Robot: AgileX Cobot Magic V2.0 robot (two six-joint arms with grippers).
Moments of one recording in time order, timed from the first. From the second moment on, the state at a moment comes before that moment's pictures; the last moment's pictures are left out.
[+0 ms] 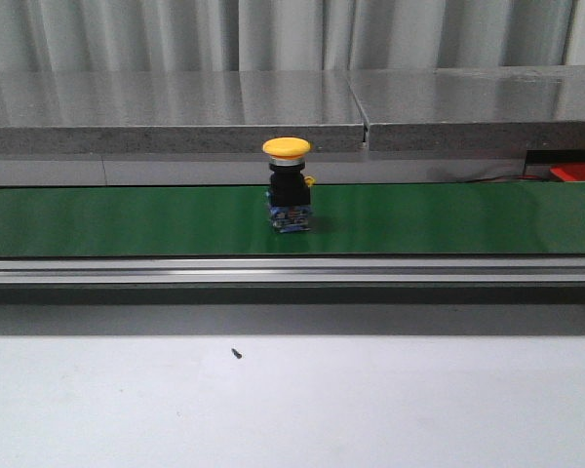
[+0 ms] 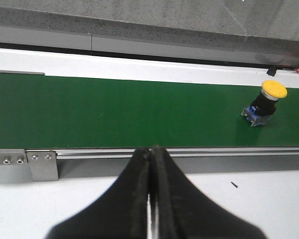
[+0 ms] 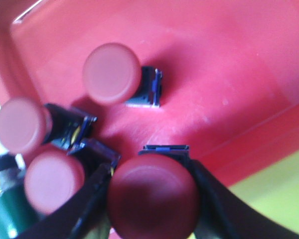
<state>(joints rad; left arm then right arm) -0.21 0.39 -0.47 -0.11 0.53 -0.09 -0.54 1.86 -1.36 0.33 0.62 -0.09</state>
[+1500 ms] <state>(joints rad) -0.21 0.39 -0.47 -0.11 0.53 -0.09 -0.47 1.50 -1.11 0.41 0.47 -0.22</state>
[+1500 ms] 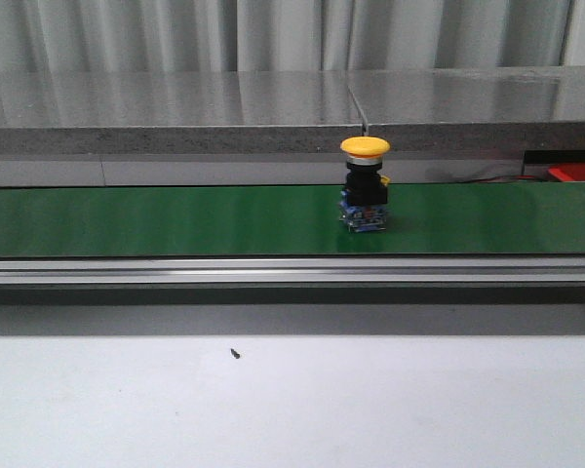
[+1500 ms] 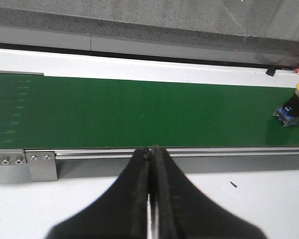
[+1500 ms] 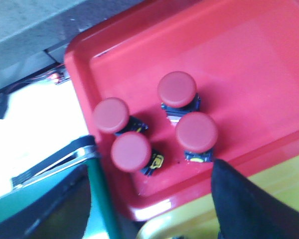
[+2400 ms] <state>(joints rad) -0.21 0.39 -0.47 -0.11 0.53 -0.09 -0.04 1.24 -1.03 0.41 0.73 -0.25</state>
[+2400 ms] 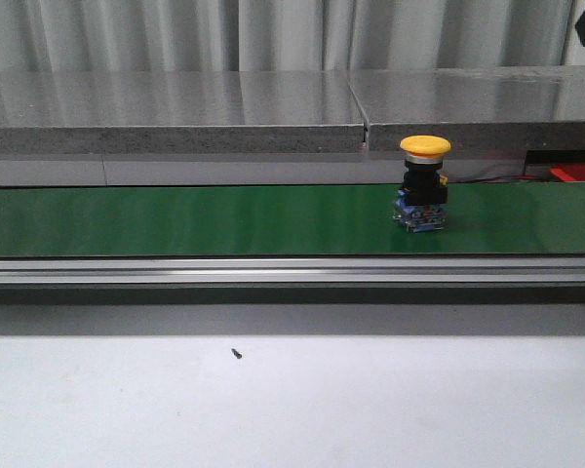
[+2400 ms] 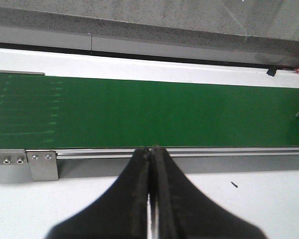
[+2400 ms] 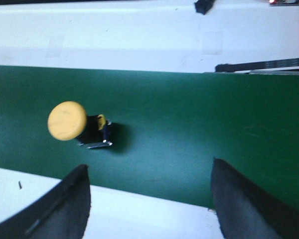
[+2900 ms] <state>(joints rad) -0.21 0.39 -0.47 -0.11 0.53 -0.09 0.07 1.52 -1.26 0.42 0.96 -0.25</state>
